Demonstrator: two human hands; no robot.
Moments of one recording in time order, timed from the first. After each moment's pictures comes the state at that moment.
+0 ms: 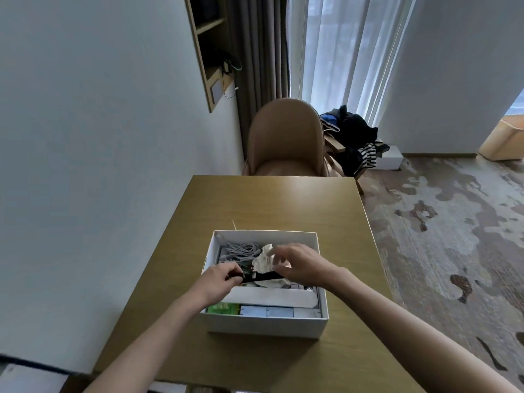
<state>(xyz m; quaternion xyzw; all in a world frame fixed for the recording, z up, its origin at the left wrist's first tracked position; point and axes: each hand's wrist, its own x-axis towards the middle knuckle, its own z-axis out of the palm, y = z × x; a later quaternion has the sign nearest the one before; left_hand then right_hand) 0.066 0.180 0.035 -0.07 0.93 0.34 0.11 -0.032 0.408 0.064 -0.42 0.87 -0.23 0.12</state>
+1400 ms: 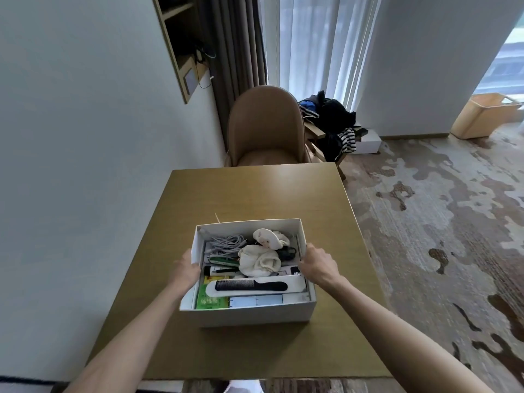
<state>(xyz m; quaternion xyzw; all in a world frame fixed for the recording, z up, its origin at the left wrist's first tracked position) 0.050 0.145 -0.005 -0.30 0.91 0.28 0.07 -0.022 0.449 0.007 -0.04 0.96 -0.24 0.16</state>
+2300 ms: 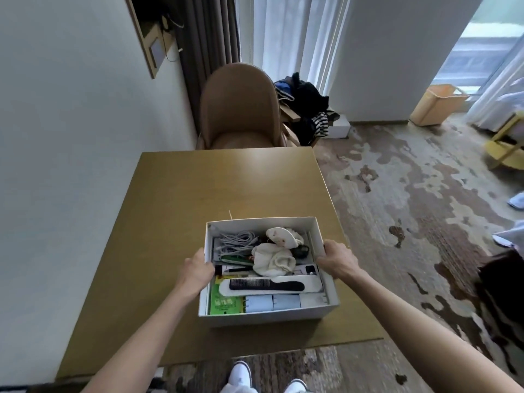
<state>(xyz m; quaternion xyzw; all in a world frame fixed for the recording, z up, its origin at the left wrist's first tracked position) 0.065 0.202 -0.006 -0.19 0.94 0.24 0.13 0.009 0.519 0.025 0.04 0.96 -0.18 0.20</state>
